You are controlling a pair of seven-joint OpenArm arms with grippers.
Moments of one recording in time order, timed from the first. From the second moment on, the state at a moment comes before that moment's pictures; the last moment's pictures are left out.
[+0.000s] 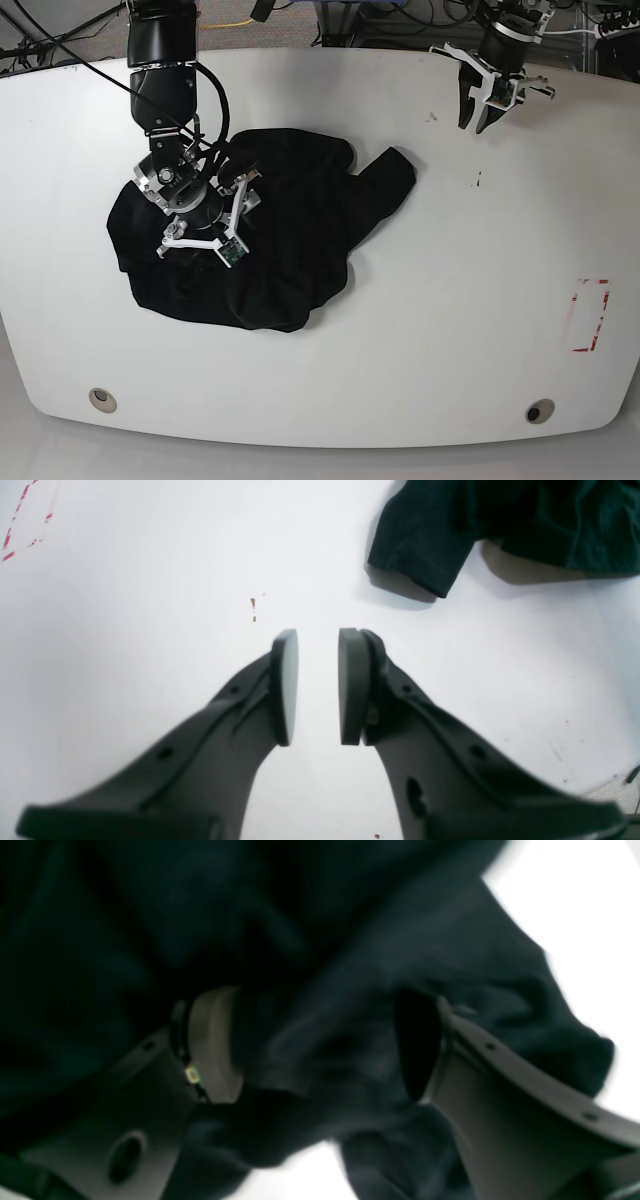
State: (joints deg) left arm 46.4 -14.2 -4.8 114.0 -2.2 -11.1 3.0; right arm 2.0 9.1 1.0 93.8 -8.6 35.2 -40.4
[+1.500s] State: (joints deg) left arm 16.7 -8.0 9.8 100.0 -2.3 -11.4 25.0; right arm -0.1 9.2 3.0 106.6 -8.9 35.6 -42.6
